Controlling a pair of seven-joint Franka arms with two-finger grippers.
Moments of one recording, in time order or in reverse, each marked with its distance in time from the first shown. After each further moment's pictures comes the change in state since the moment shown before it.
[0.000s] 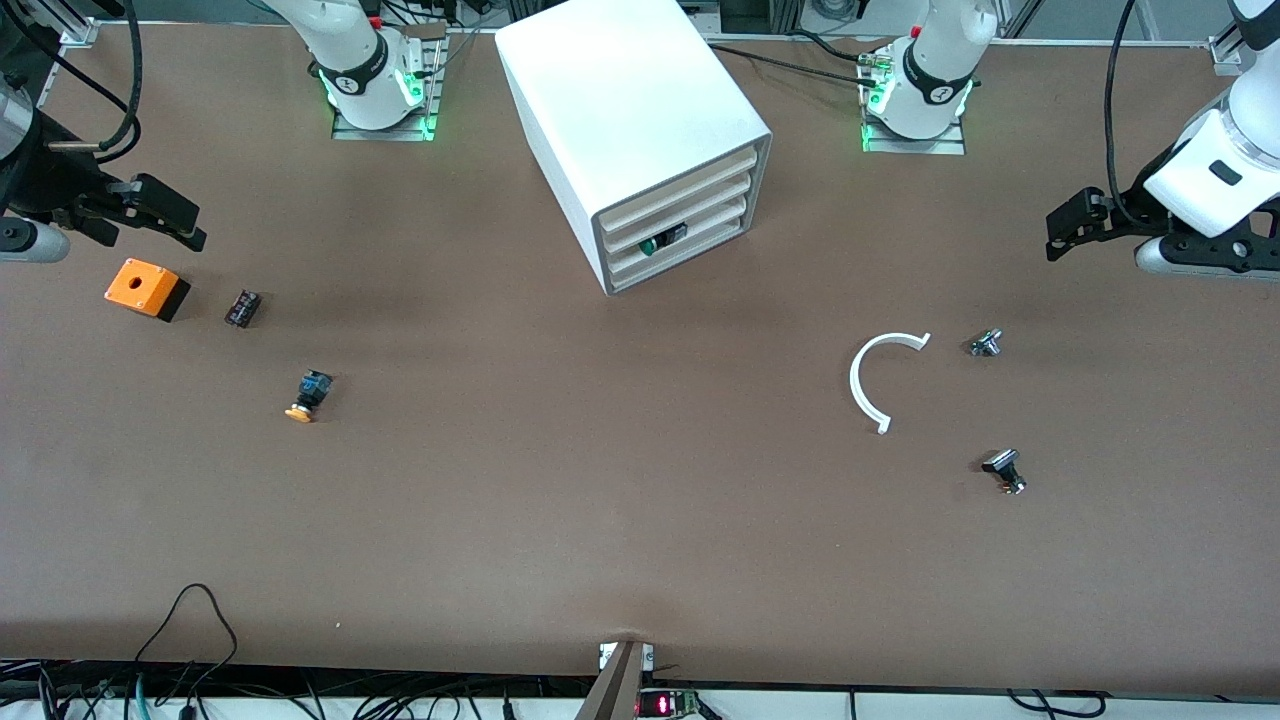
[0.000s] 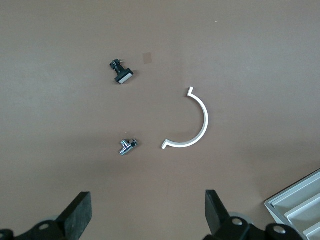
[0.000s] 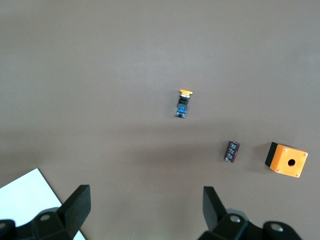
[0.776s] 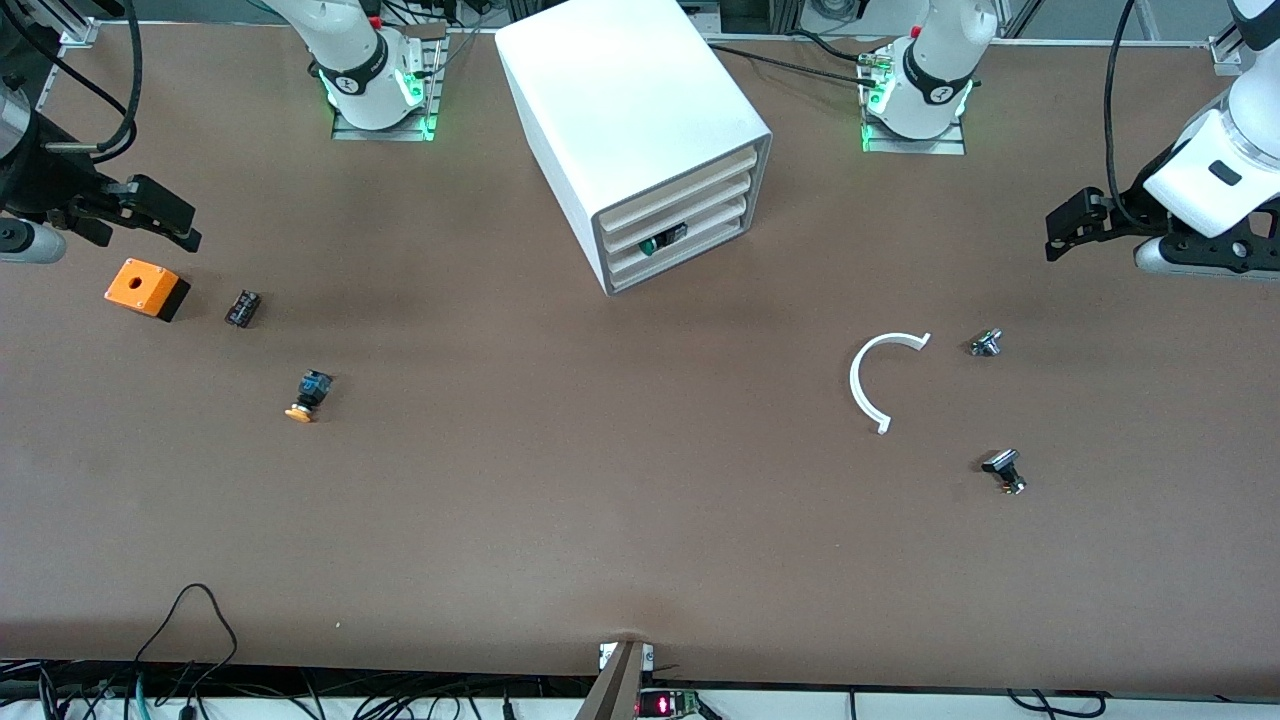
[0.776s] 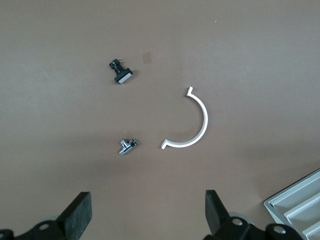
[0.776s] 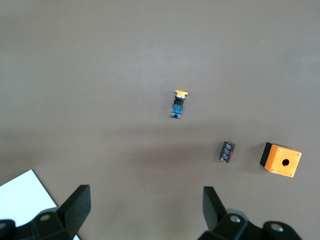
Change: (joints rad) left arm 0.000 0.000 0.000 0.000 -0.004 -0.006 0.002; right arm 0.000 0.000 -0.001 0.000 -0.018 0.000 -0.002
